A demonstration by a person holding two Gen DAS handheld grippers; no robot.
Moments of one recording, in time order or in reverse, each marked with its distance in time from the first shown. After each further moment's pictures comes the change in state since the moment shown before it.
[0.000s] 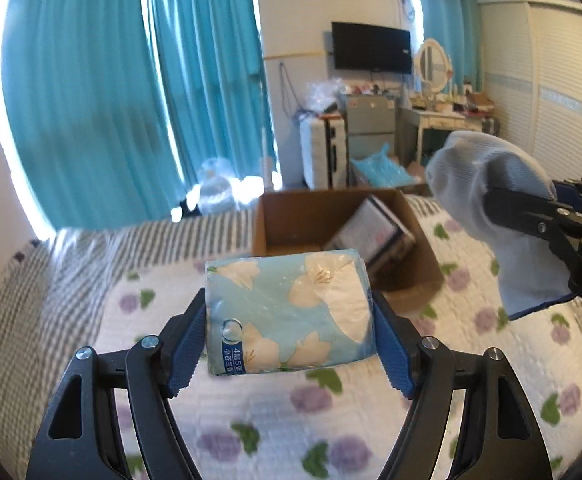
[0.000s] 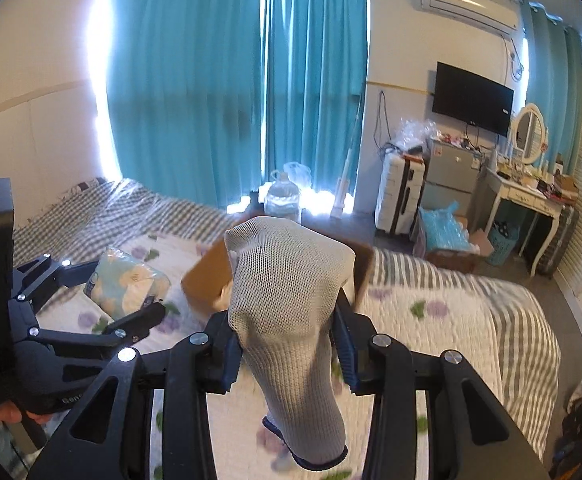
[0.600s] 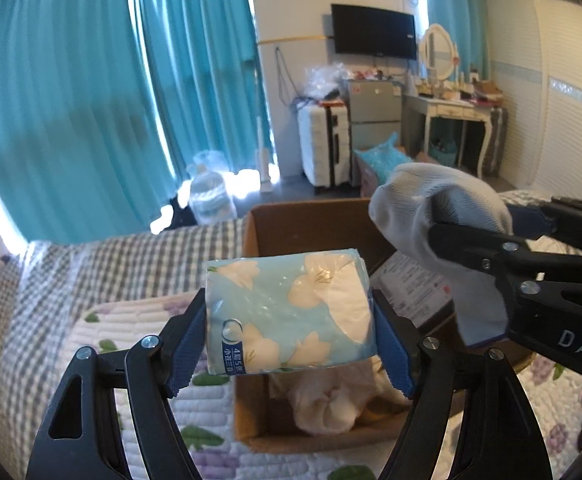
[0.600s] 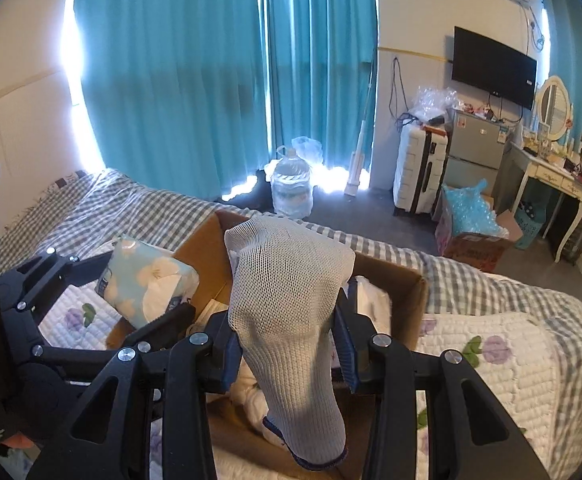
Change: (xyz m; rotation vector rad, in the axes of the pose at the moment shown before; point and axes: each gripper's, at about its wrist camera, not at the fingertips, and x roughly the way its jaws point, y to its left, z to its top) left arm 0.138 0.010 0.034 0.016 0.036 -0.007; right arm 0.174 -0.025 0.027 0.045 0.102 0.063
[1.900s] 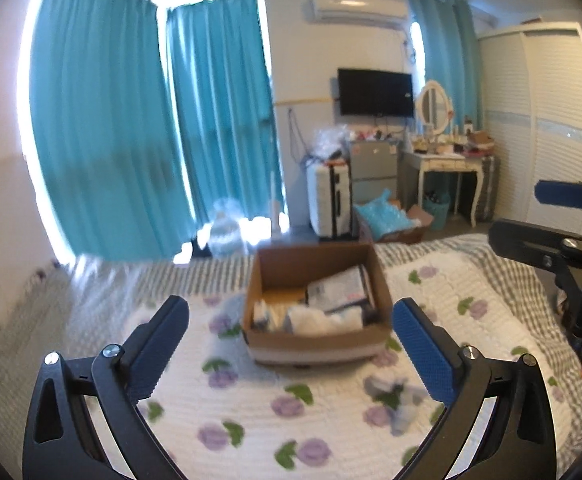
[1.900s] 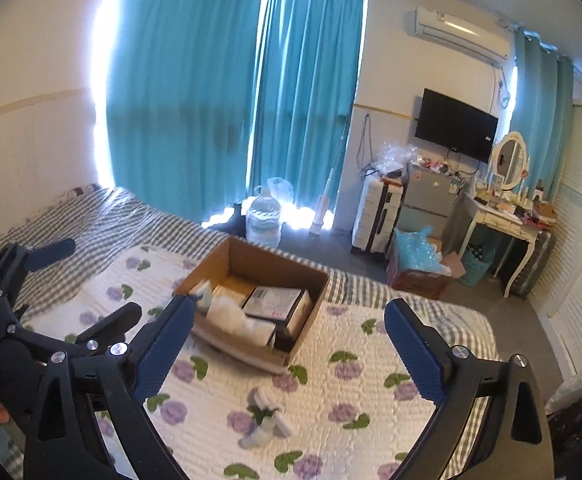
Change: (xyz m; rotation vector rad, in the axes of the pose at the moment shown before) left arm -0.220 -0.041 -0.027 -0.053 -0.180 0.045; right arm -0.270 0.020 -0.037 -0.093 -0.145 -0.129
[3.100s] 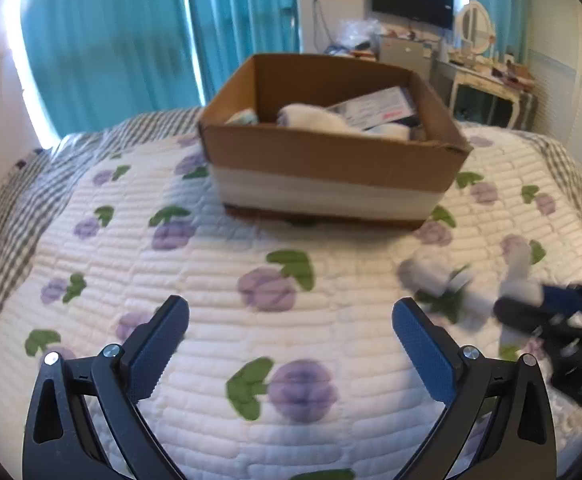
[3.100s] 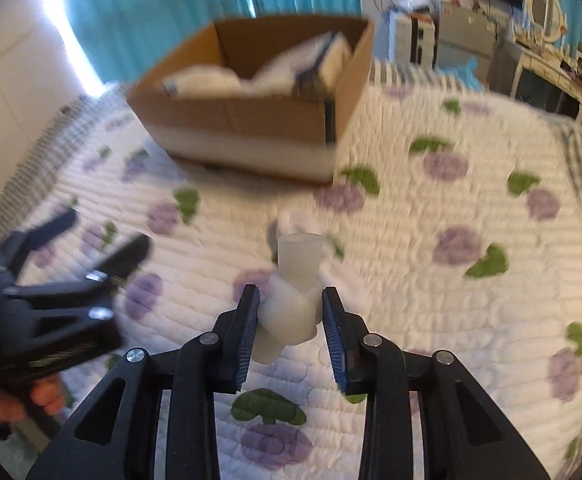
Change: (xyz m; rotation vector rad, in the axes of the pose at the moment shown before) left arm 0.117 -0.019 -0.134 -0.075 0.364 0.057; right arm 0.159 -0.005 -0.177 0.196 0.459 0.178
